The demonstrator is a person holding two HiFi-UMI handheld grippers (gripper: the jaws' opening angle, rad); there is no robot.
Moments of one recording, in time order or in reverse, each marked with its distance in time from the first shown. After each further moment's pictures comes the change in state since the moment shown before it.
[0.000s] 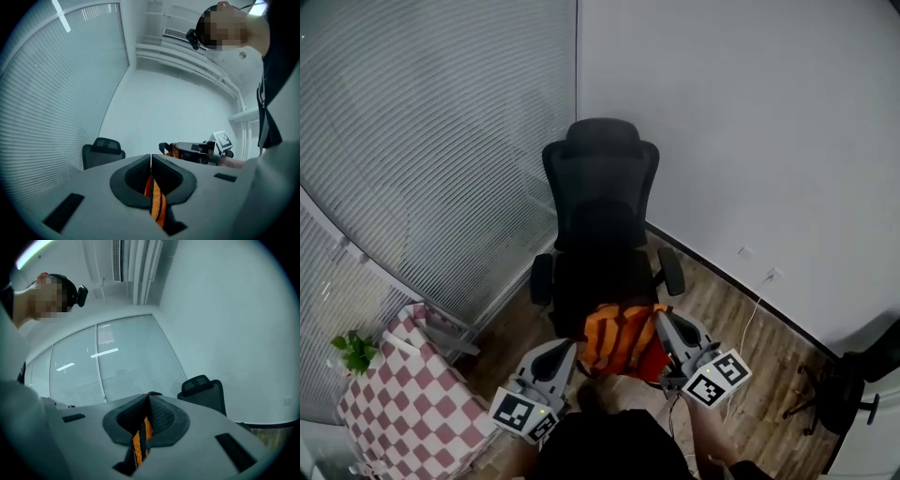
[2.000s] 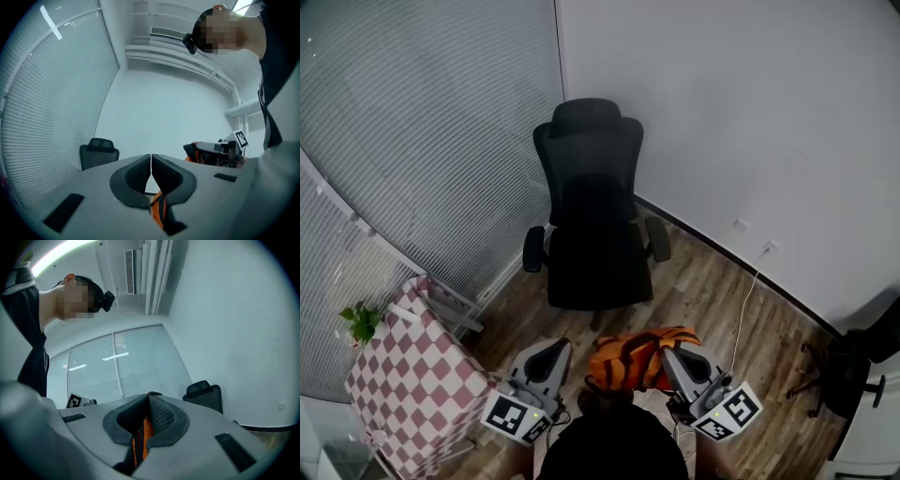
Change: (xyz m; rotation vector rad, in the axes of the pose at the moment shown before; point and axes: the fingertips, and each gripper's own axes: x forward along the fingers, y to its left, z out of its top) left arm -0.050 -0.136 -0.003 0.064 0.021 0.016; right arm -0.193 0.074 0.020 -0.062 -0.043 0.095
